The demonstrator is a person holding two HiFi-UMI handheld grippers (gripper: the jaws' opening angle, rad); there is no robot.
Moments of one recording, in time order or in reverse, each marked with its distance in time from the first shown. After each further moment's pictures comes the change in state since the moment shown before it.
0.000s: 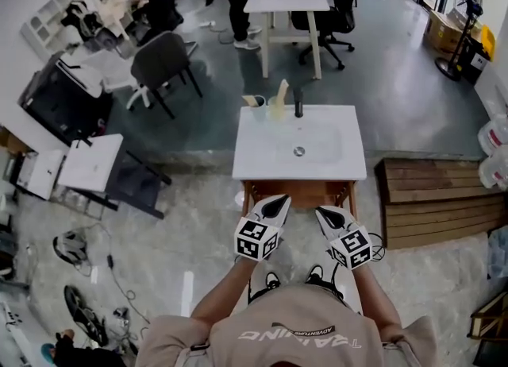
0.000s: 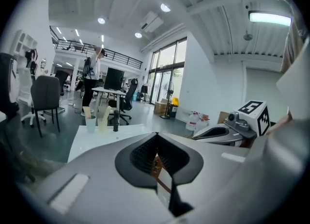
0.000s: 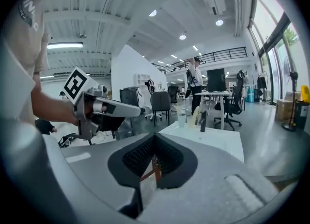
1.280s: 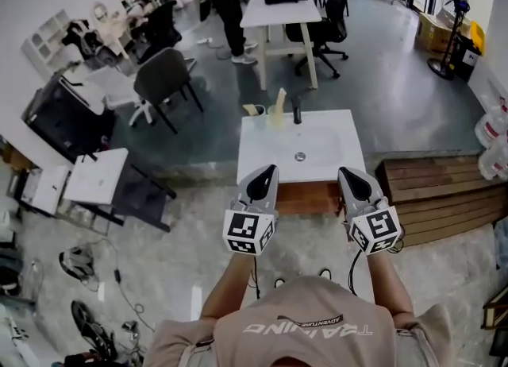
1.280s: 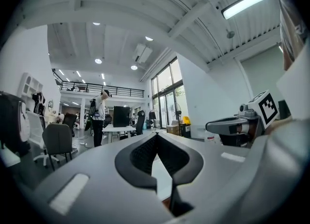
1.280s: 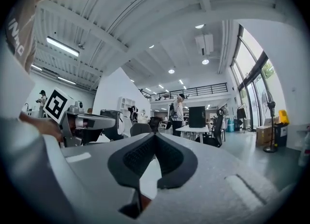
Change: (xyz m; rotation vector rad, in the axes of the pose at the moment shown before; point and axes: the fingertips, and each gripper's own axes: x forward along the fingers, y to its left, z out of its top) left arm -0.064 0.000 0.145 0.227 -0.322 0.151; right arm -0.072 -0.030 0.159 -0.082 -0.366 -0.247
